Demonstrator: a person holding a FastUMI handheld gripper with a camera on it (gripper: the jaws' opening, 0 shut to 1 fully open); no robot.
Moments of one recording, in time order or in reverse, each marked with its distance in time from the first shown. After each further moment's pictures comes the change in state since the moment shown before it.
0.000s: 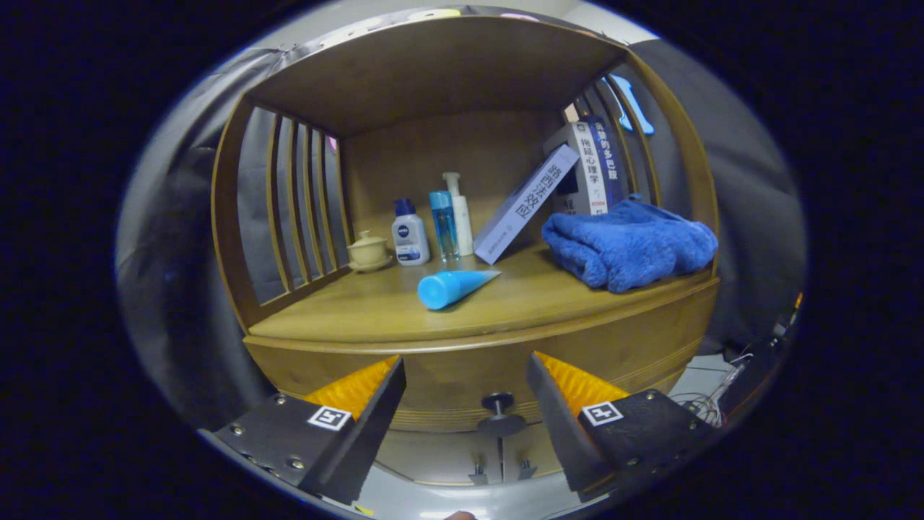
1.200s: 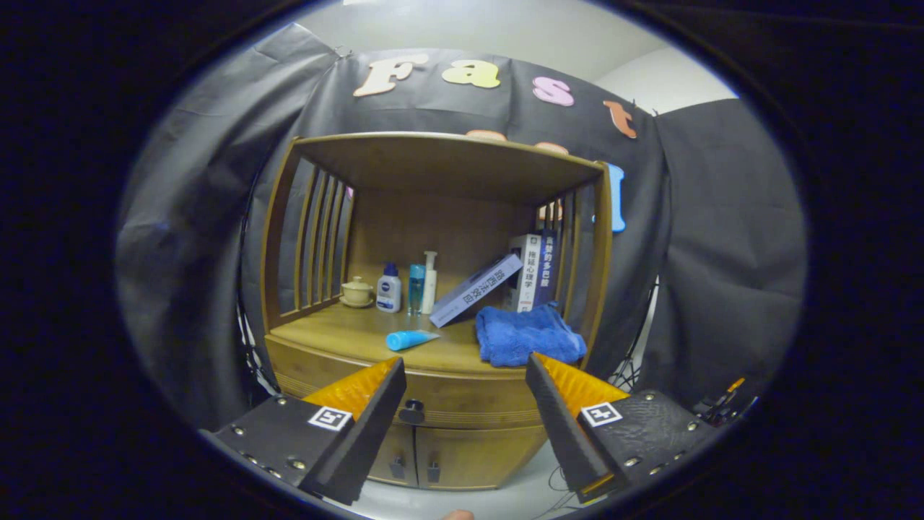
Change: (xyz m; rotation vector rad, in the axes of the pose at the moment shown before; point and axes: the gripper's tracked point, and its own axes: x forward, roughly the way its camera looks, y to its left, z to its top) arm -0.158 -0.058 0.106 -0.232 -0.201 -0.108
